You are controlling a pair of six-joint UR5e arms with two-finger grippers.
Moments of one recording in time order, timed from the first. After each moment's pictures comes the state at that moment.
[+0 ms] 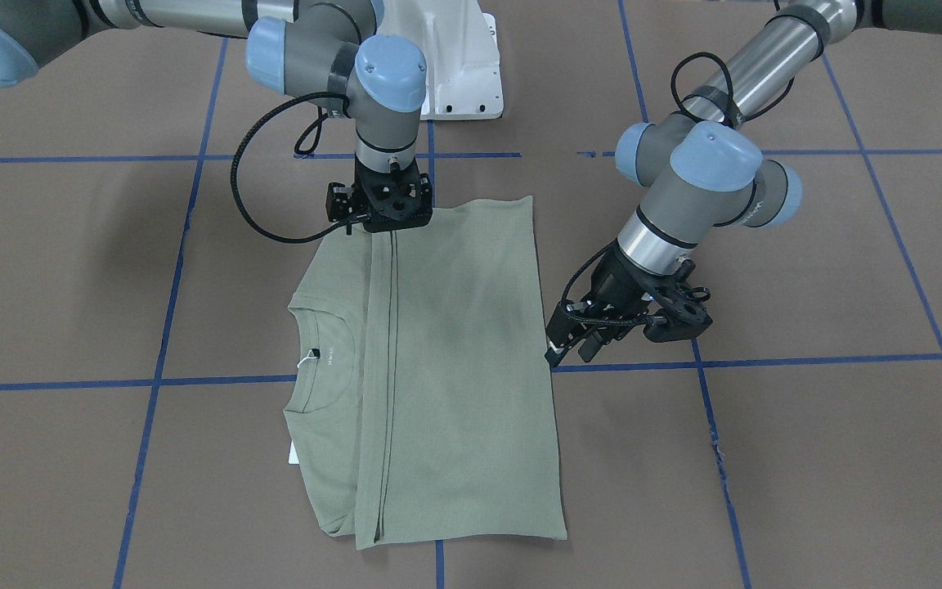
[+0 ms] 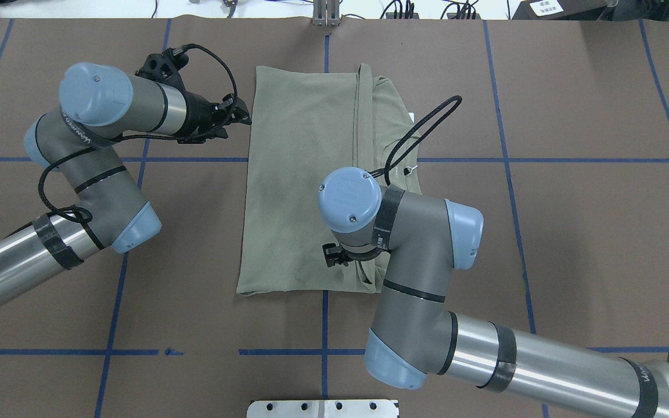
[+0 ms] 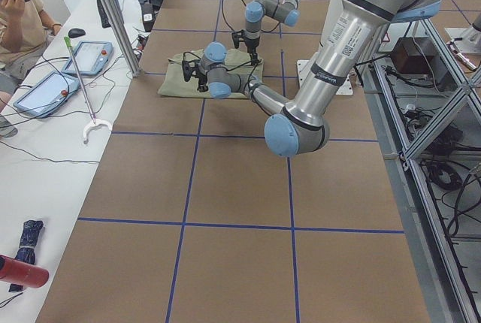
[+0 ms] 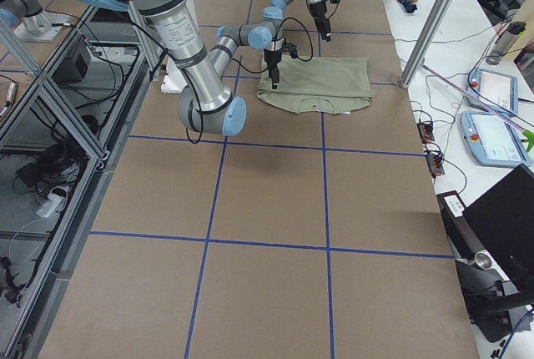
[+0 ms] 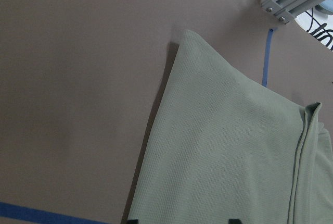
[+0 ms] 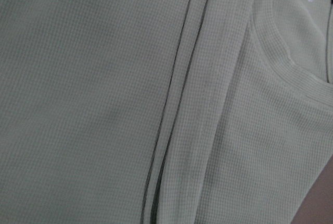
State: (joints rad) left arm -0.76 -2.13 -1.41 -2.39 -1.88 -1.55; right arm 0.40 -0.83 1.63 -1.80 1.77 0.98
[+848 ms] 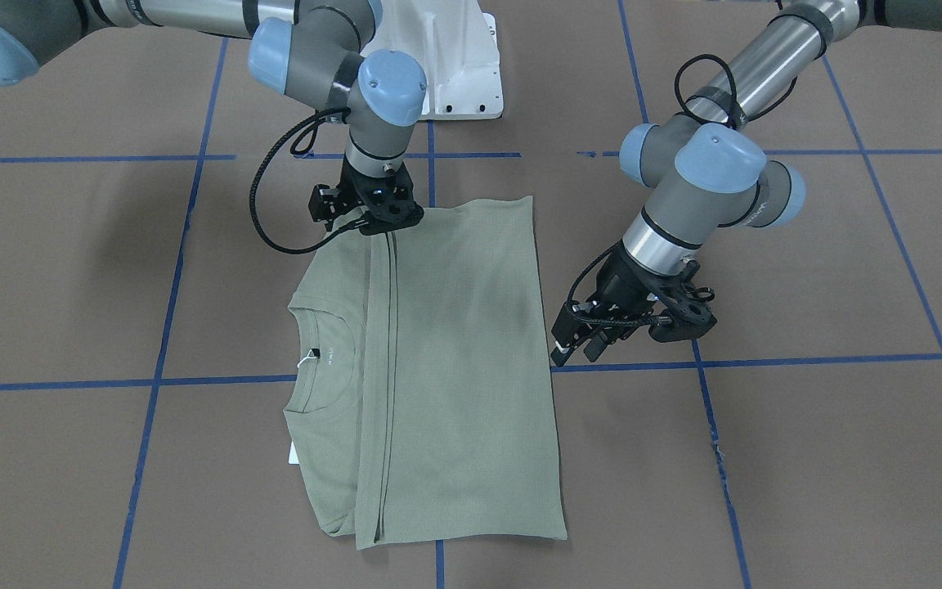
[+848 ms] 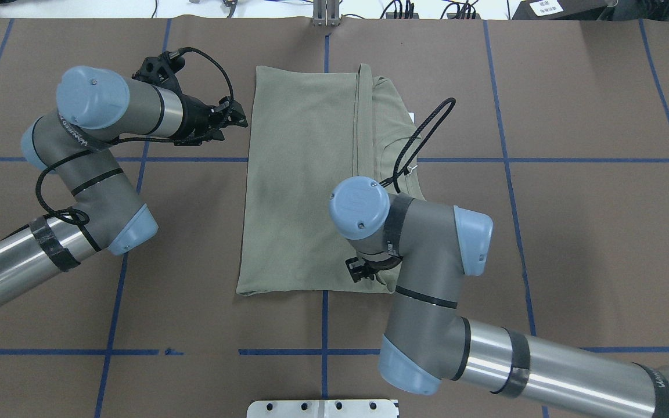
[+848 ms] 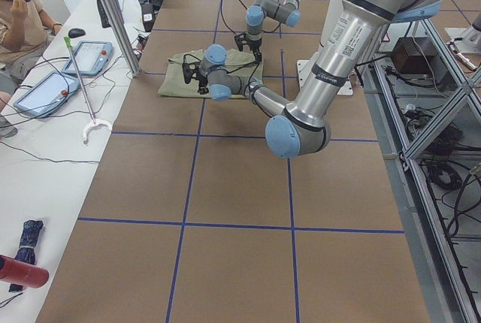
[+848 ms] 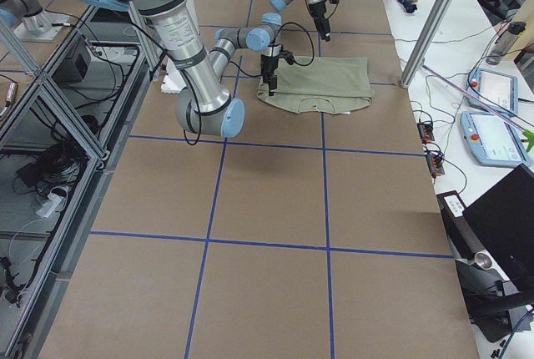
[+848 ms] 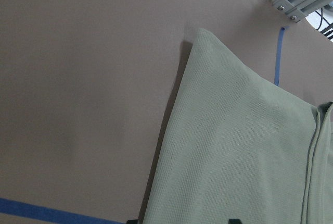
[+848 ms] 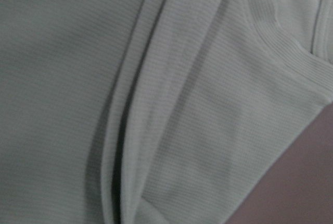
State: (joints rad) left arm -0.76 -2.12 -1.42 -2.39 -1.88 -1.55; right arm 0.41 -0.92 1.70 -1.91 1.78 0.82
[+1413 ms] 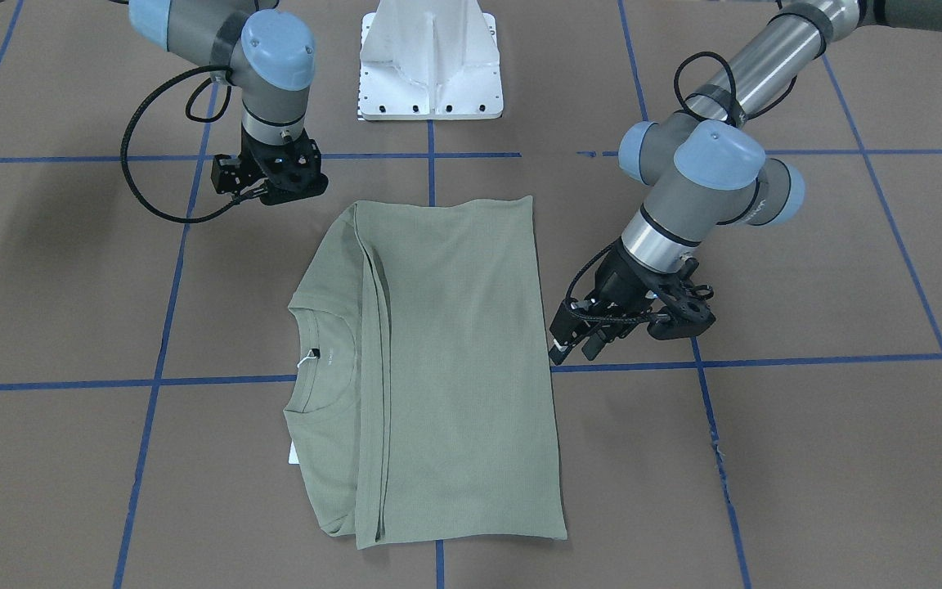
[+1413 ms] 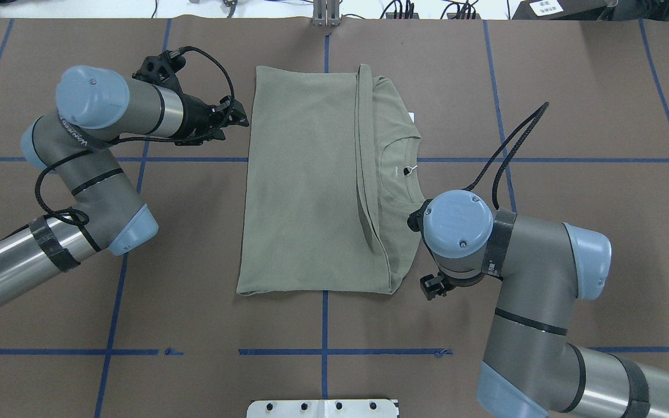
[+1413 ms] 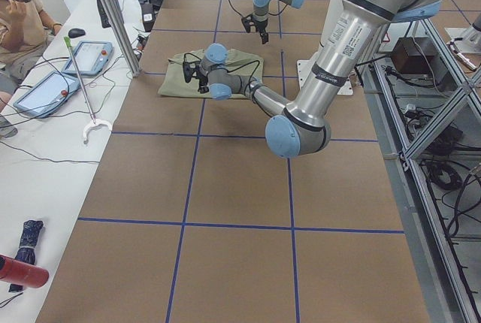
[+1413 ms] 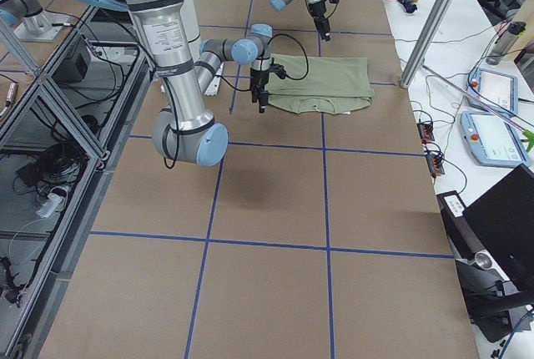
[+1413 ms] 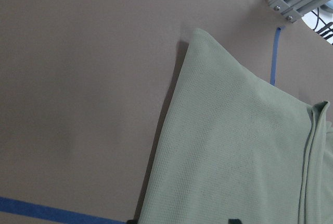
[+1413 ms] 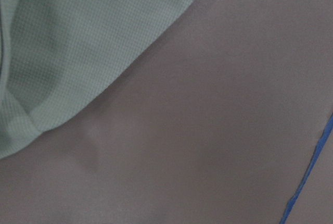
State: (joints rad) left arm -0.76 -2.12 -1.42 -2.39 -1.88 -1.55; right arm 0.42 -1.12 1.95 -2.01 1.78 0.77
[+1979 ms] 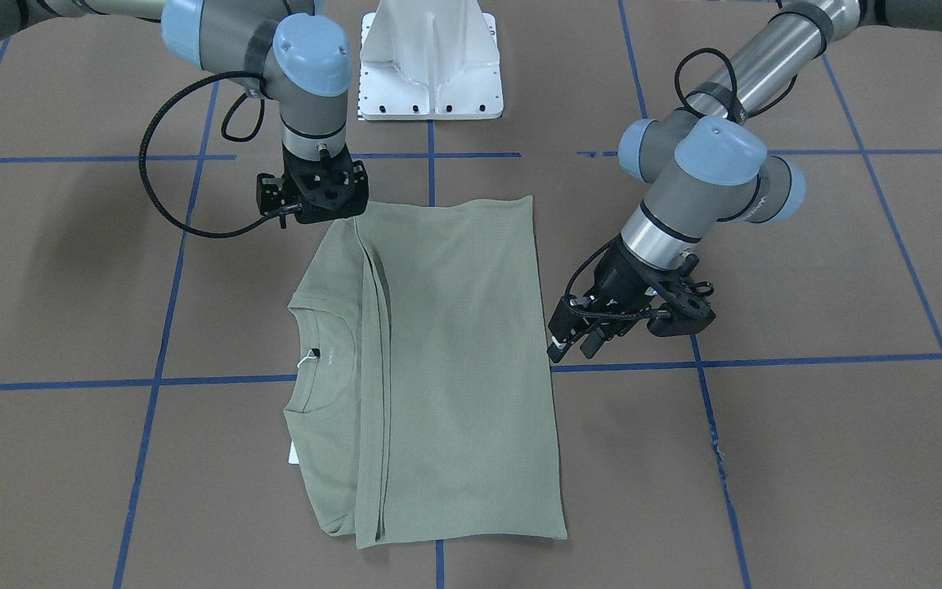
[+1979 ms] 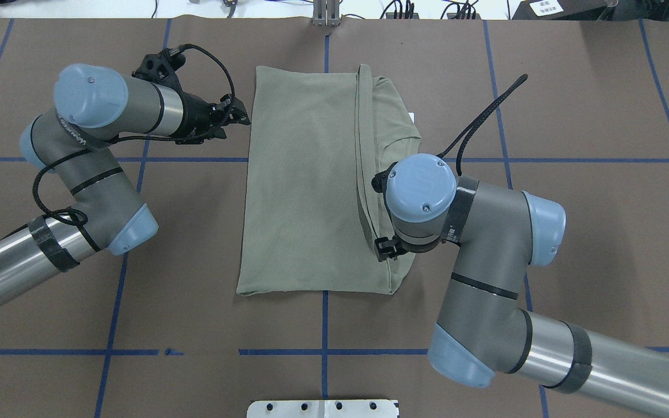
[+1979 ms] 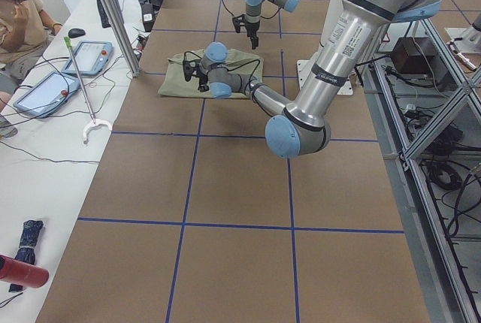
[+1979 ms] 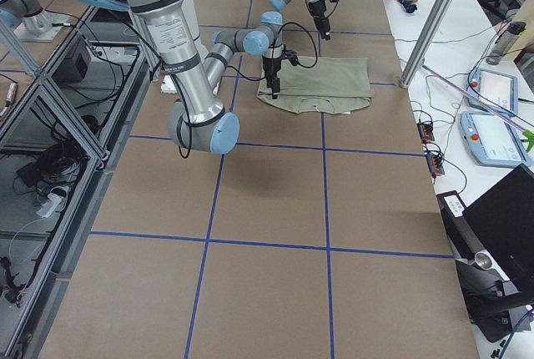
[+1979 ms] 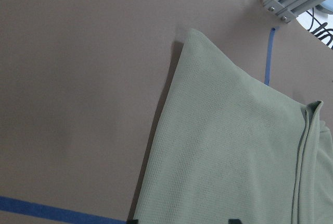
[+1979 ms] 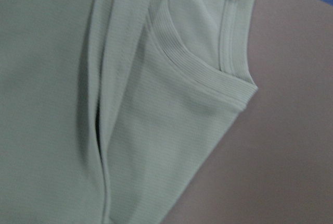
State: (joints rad) left arm -0.76 -2.12 -1.44 -2.39 -1.88 -1.56; right arm 0.47 -0.98 1.79 -1.81 1.78 0.92
